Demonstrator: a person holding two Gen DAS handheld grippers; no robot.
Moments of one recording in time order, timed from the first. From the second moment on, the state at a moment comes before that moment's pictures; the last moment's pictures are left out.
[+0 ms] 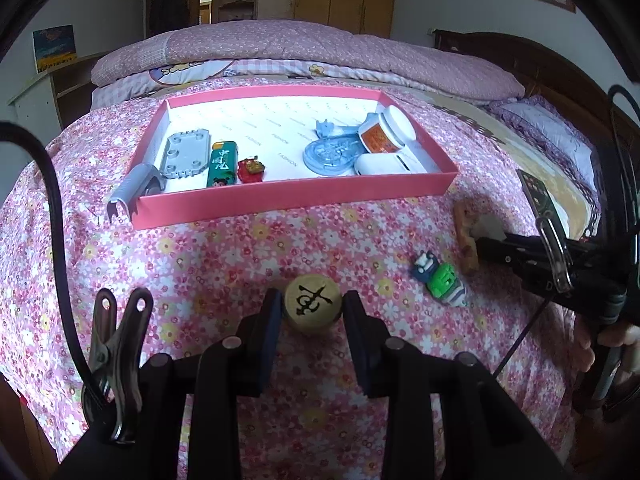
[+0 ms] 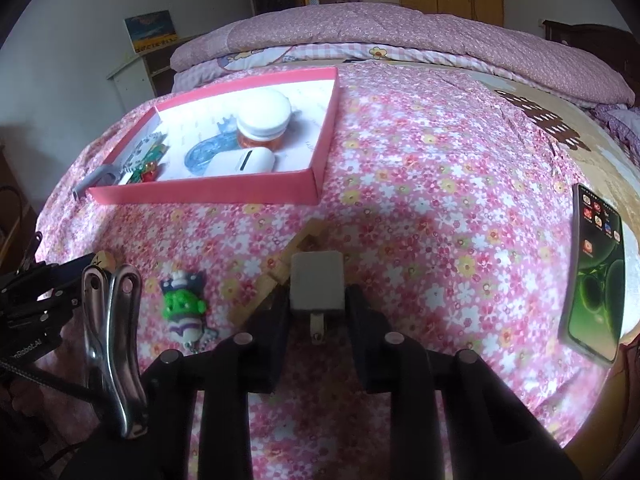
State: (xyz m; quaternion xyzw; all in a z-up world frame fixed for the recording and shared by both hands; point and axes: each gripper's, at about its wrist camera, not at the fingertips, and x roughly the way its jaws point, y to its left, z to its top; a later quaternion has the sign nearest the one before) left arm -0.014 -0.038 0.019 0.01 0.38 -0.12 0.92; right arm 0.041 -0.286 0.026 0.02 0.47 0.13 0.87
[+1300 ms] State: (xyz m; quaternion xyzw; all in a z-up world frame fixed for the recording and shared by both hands) left arm 0.036 0.002 0.057 -0.02 0.35 -0.08 0.93; right arm 0.042 -0.274 0.065 0.06 0.42 0.16 0.89
